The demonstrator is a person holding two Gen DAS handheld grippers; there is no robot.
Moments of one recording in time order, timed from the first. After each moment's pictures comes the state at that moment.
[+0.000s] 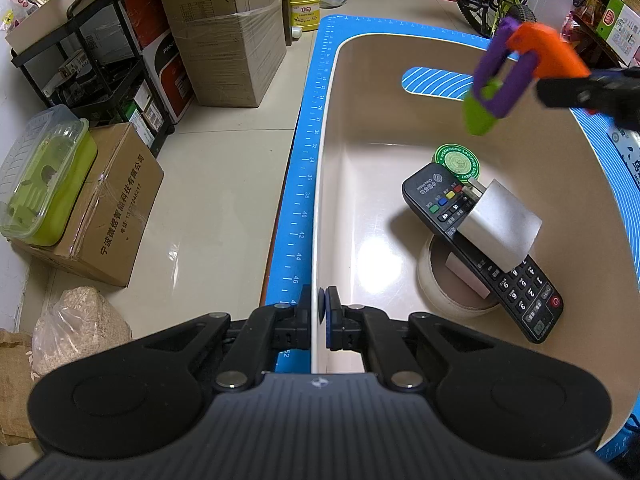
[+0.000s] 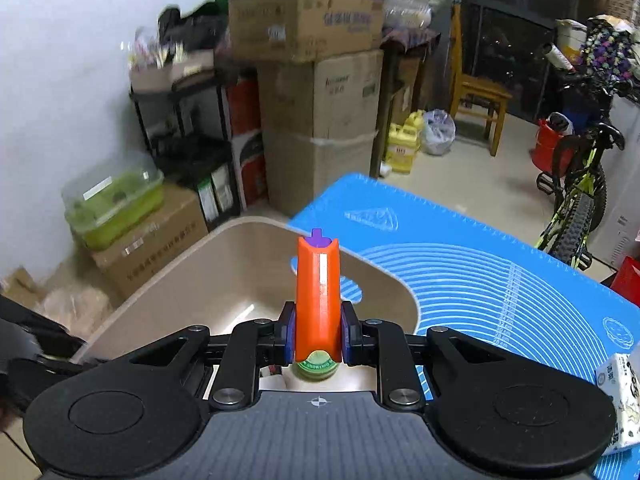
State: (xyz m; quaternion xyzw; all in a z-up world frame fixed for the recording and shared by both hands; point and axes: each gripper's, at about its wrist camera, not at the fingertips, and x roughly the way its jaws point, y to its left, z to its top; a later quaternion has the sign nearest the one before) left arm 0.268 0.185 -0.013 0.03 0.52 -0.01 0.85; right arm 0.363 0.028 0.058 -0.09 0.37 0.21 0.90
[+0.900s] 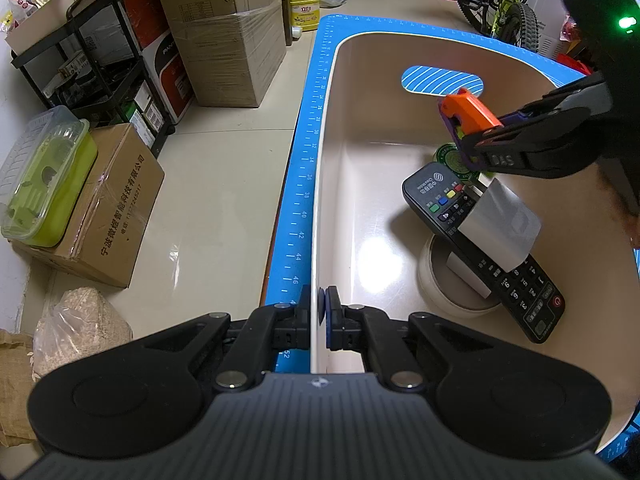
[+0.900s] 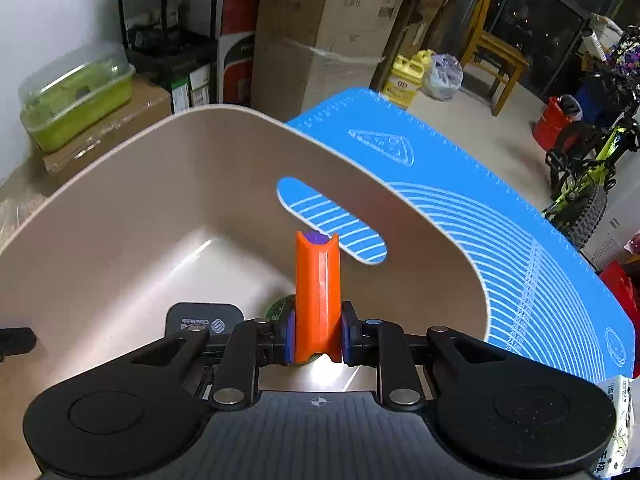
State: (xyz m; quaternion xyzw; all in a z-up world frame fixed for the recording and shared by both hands) left arm 0.269 0.184 -0.013 0.03 0.52 -0.01 0.85; right arm 0.424 0.089 -0.027 -0.19 0.46 0.18 0.85
